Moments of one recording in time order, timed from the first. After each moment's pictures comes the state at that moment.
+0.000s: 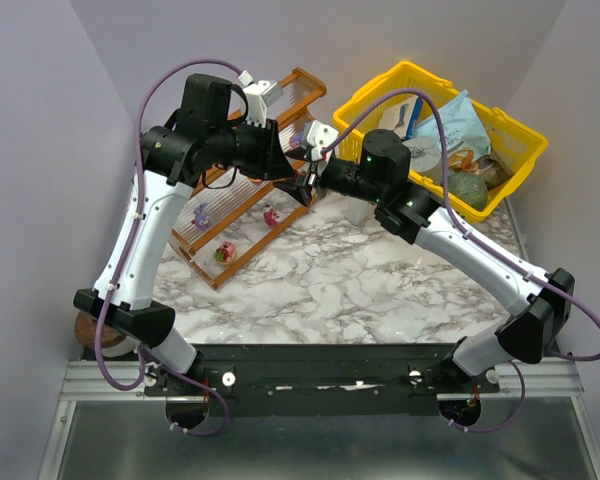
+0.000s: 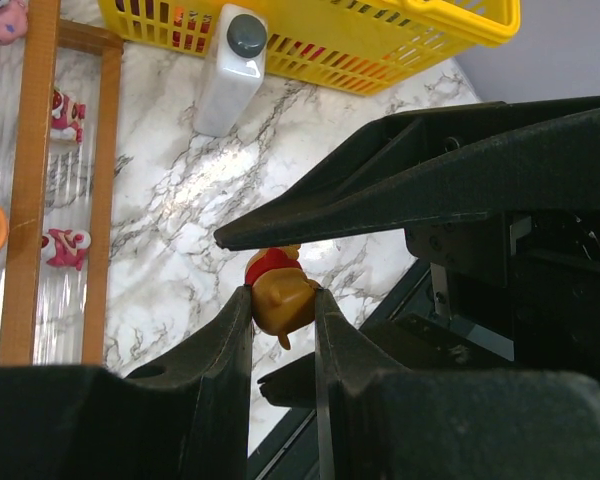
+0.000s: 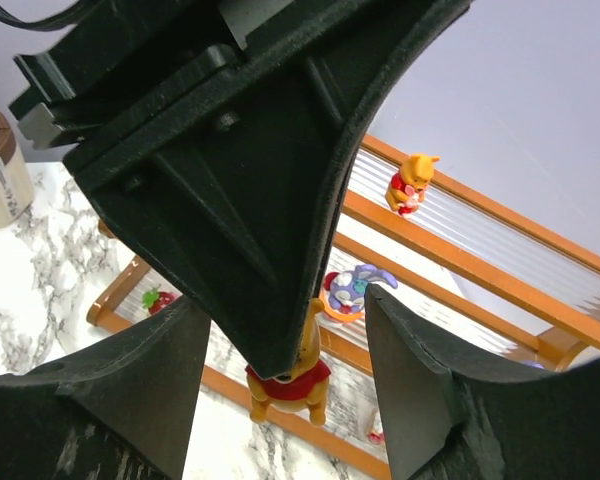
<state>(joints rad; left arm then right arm) -0.41 1.59 2.09 -1.11 0.55 -0.17 0.78 1.50 1.49 0.00 -0.42 -0.35</state>
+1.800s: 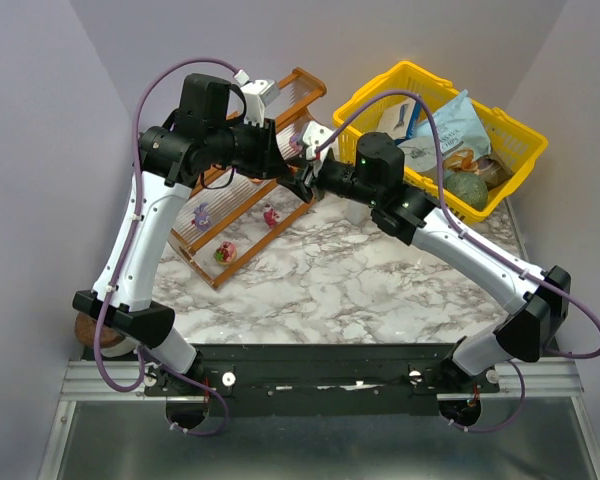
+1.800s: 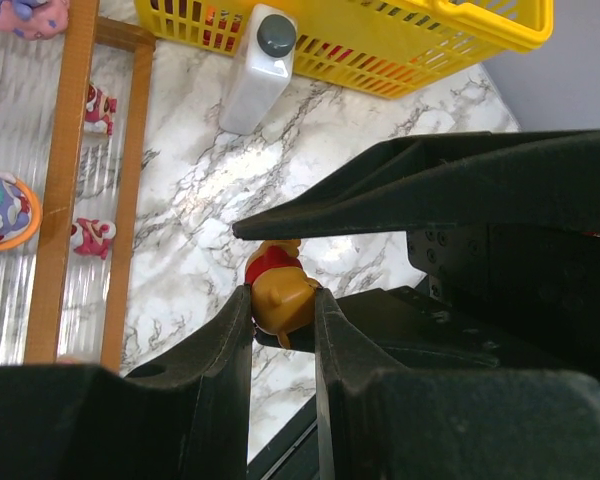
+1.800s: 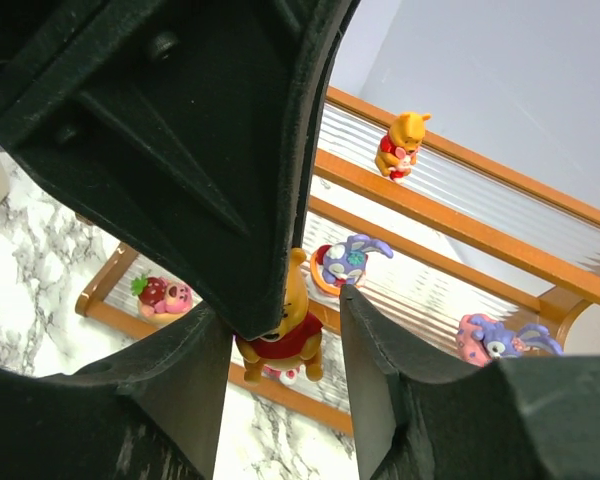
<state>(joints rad) -0.41 1.58 2.10 -1.13 0.49 -0.16 0.78 1.51 1.47 -0.02 -0.33 -0.33</state>
